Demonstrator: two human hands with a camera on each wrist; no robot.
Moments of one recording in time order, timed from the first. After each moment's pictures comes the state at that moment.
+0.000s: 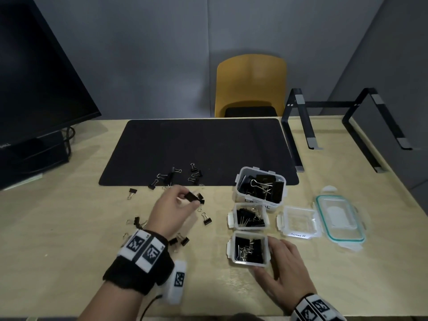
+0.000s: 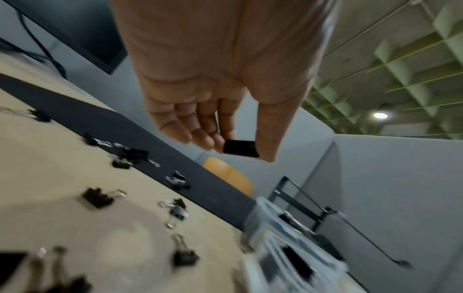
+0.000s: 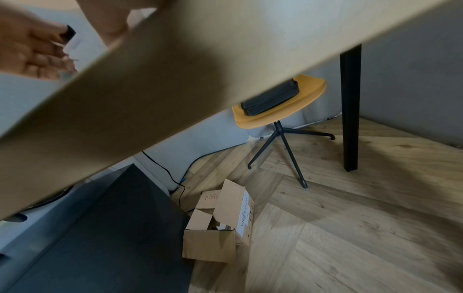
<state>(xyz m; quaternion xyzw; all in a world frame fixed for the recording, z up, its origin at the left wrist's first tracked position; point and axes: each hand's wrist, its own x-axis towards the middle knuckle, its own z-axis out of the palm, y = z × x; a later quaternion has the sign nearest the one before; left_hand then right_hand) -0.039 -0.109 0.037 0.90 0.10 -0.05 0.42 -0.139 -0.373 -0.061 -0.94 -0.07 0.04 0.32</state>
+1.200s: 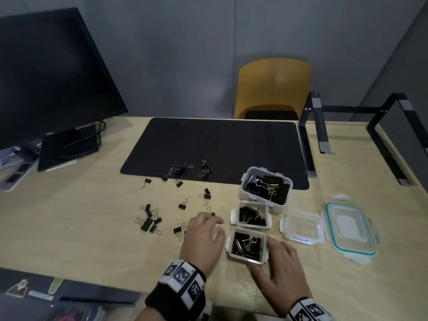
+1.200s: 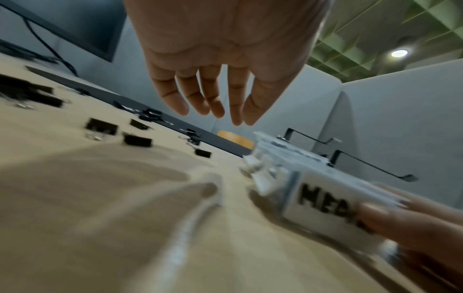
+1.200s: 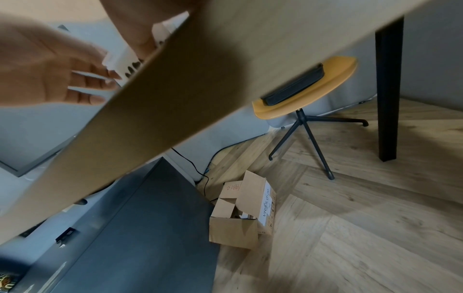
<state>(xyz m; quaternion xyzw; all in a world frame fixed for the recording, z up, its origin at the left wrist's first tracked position) -0.106 -0.178 -0.007 0.94 0.05 0.00 0.33 -0.138 -0.379 -0.068 -0.94 -0.09 0.04 0.32</state>
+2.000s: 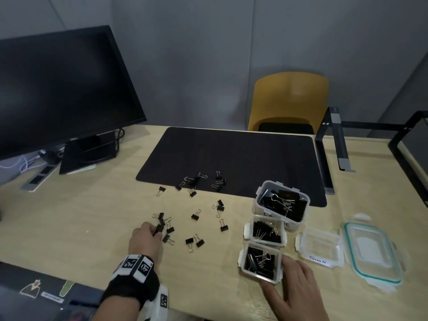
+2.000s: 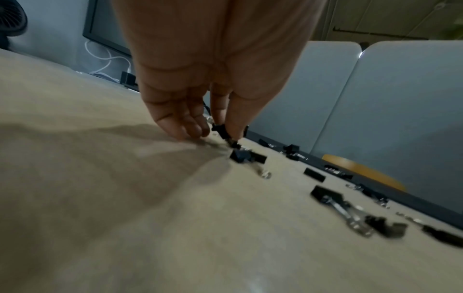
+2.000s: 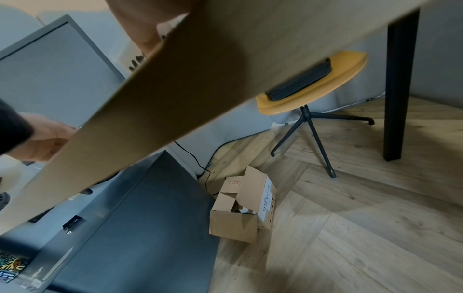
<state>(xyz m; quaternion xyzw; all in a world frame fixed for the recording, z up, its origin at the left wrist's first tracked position) -0.090 -0.033 -0.033 0.89 0.38 -0.03 0.25 -0.138 -0.374 -0.072 -0.95 -0.07 0.03 0.31</state>
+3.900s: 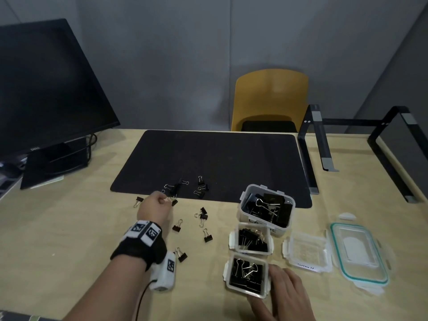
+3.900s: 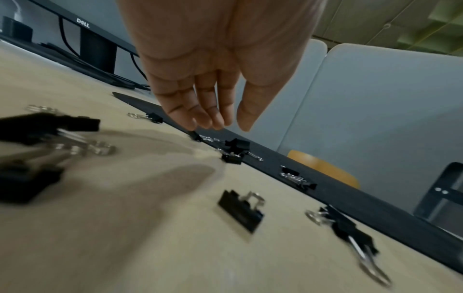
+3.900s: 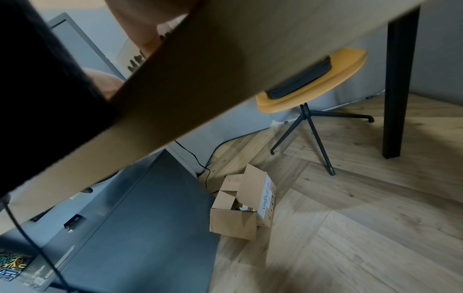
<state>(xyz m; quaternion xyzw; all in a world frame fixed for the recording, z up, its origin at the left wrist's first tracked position) 0.014 -0.069 -0.014 0.90 0.29 0.01 0.32 -0.132 -0.378 -0.091 -0.96 -0.12 -0.05 0.26</state>
